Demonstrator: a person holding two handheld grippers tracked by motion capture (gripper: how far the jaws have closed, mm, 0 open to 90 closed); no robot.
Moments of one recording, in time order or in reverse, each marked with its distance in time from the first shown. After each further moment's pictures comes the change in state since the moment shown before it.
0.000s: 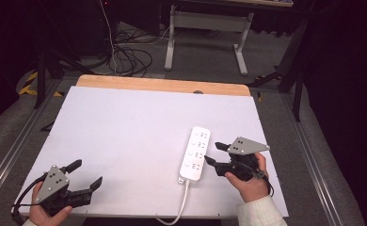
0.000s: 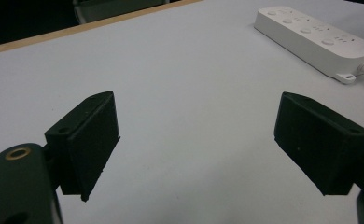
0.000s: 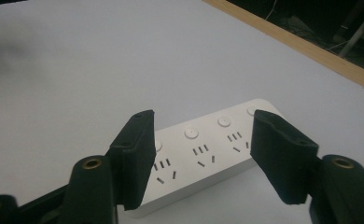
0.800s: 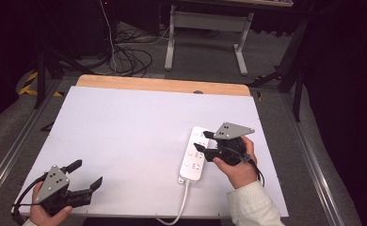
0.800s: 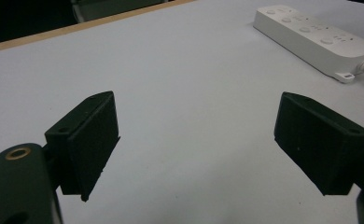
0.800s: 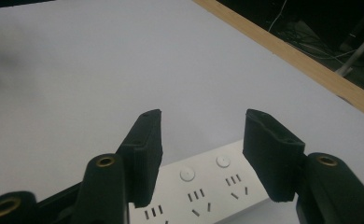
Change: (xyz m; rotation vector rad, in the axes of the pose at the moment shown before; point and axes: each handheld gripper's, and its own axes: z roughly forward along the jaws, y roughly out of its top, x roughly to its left) left arm 0.000 0.000 0.000 0.002 -0.003 -0.003; right arm -0.004 0.038 0.028 0.017 0.025 -0.048
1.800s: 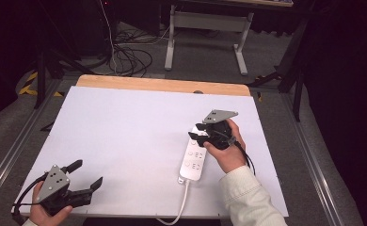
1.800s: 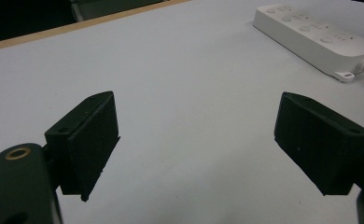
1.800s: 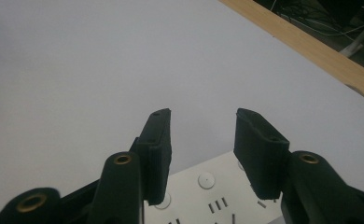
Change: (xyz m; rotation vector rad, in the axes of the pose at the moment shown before) left arm 0.001 0.000 0.001 0.005 0.001 0.008; right arm -0.026 0.012 0.046 0.094 0.007 0.035
